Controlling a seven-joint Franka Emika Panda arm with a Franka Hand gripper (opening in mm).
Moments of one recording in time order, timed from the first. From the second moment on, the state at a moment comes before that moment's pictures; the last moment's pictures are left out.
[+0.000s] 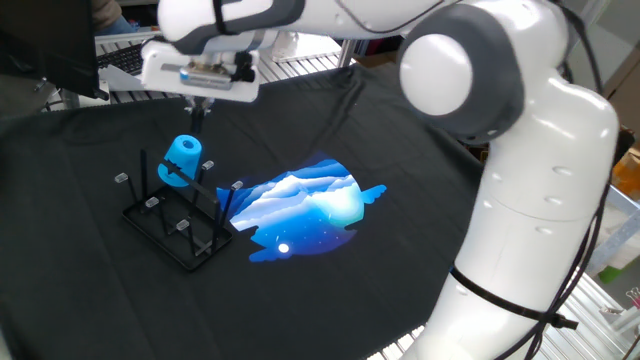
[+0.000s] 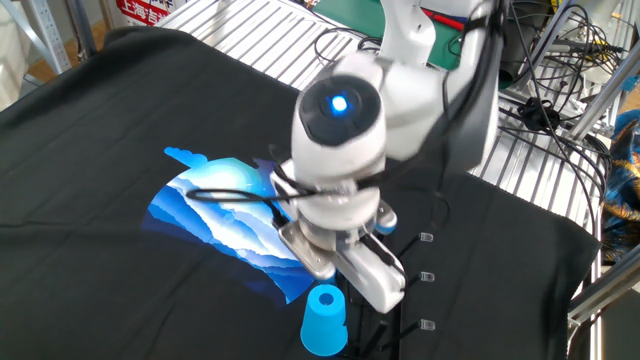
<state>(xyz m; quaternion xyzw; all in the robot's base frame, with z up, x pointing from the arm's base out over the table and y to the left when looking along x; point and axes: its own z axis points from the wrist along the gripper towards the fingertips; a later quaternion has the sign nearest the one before) 0.601 0.137 0.238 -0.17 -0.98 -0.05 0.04</state>
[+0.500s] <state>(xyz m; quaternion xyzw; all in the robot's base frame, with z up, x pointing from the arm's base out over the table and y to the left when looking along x) 0.609 0.131 0.225 -0.16 -0.99 -0.05 0.01</state>
